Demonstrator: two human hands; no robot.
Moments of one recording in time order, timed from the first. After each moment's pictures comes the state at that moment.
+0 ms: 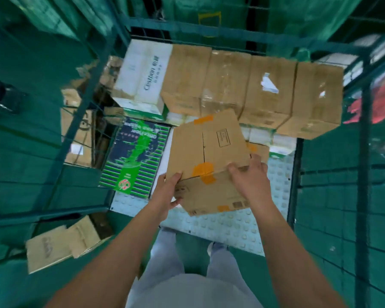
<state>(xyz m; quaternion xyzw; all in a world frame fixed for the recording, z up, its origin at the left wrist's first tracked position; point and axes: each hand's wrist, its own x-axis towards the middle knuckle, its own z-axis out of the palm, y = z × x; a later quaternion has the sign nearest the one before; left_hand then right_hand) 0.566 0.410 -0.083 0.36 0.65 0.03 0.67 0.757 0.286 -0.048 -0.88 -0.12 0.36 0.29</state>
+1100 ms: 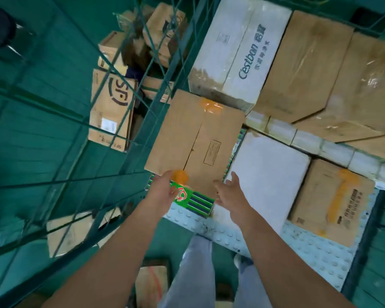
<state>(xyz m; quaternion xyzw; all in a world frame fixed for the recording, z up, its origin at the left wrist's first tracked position) 0.362 0.730 -0.238 0.17 0.72 0.10 0.67 0.521 0.630 -0.234 -0.73 0.04 0.62 0.29</state>
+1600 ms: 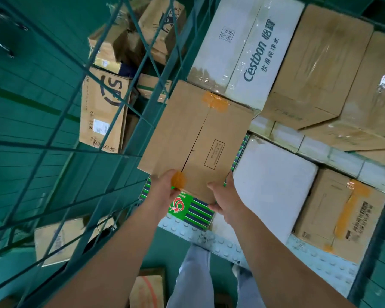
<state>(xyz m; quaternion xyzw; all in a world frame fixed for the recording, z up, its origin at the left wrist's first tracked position) 0.384 0.766 -0.272 0.17 0.71 0.06 0.68 0.530 0.674 -0.283 -0.74 0.09 0.61 0.28</state>
